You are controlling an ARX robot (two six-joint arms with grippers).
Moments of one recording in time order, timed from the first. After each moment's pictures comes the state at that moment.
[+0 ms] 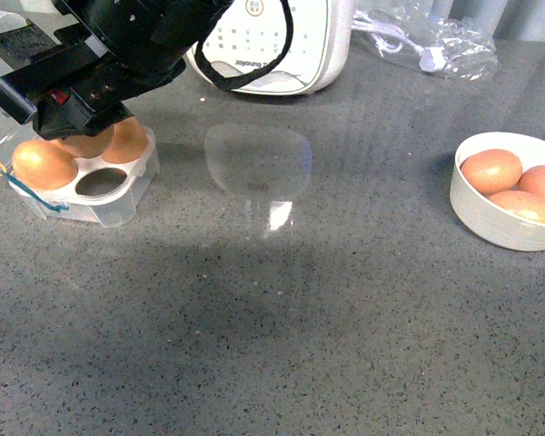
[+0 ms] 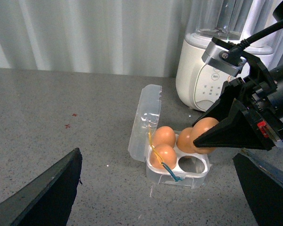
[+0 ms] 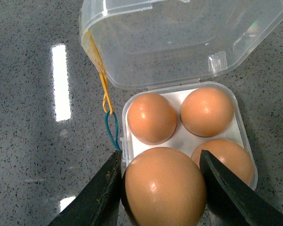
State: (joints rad) left arm 0.00 0.00 0.03 0.00 0.00 0.00; right arm 0.67 2.19 1.69 -0.34 -0.55 -0.42
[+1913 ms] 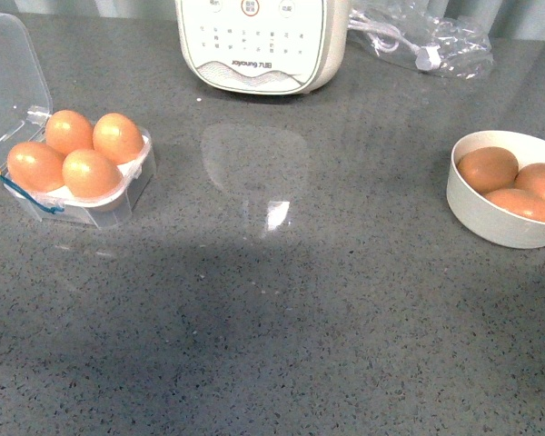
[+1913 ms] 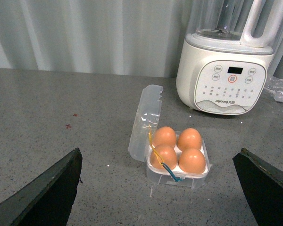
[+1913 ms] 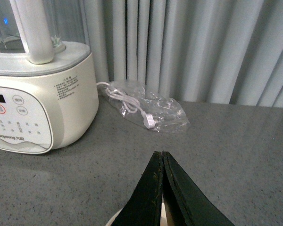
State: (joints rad) left arm 0.00 0.00 0.03 0.00 0.00 0.00; right arm 0.29 1.33 0.35 0.96 0.27 -0.01
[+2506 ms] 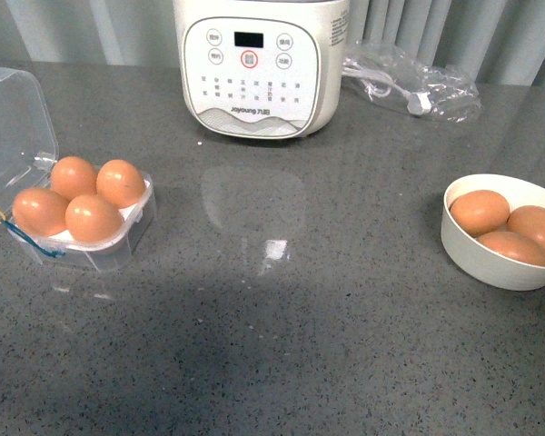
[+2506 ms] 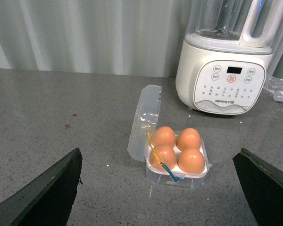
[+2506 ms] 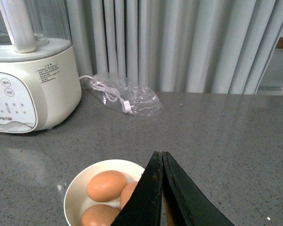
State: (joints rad) left arm 0.00 0.00 0.03 0.00 0.00 0.00; right arm 0.11 0.94 0.07 0.88 0.11 -0.01
